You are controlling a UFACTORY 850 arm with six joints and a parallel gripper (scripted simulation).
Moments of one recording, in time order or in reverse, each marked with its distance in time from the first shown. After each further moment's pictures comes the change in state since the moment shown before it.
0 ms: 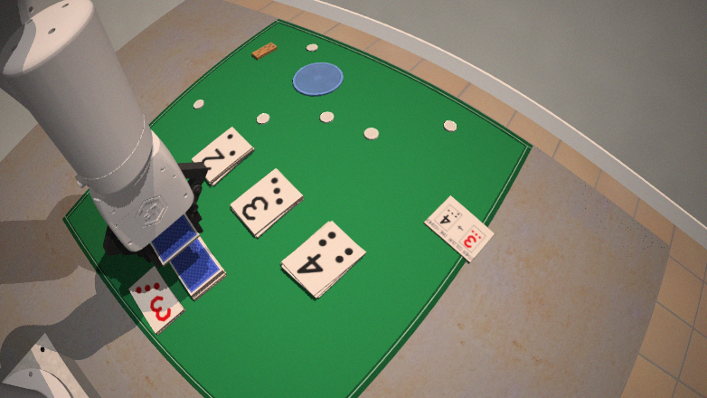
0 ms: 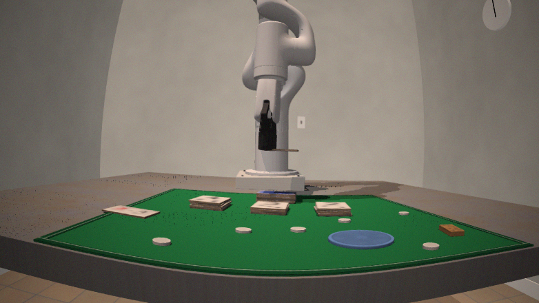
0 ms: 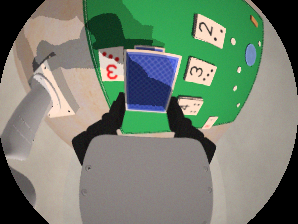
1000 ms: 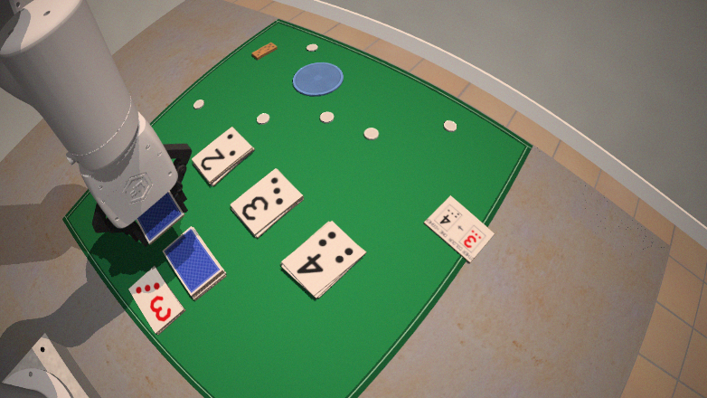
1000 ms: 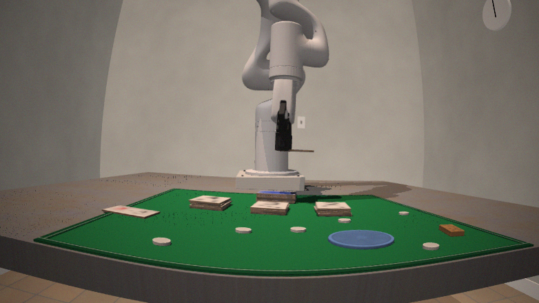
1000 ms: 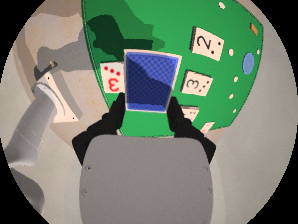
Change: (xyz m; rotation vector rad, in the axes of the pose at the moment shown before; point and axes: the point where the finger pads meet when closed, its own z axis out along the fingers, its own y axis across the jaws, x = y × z) arm 0.038 -0.002 0.000 0.000 0.000 0.000
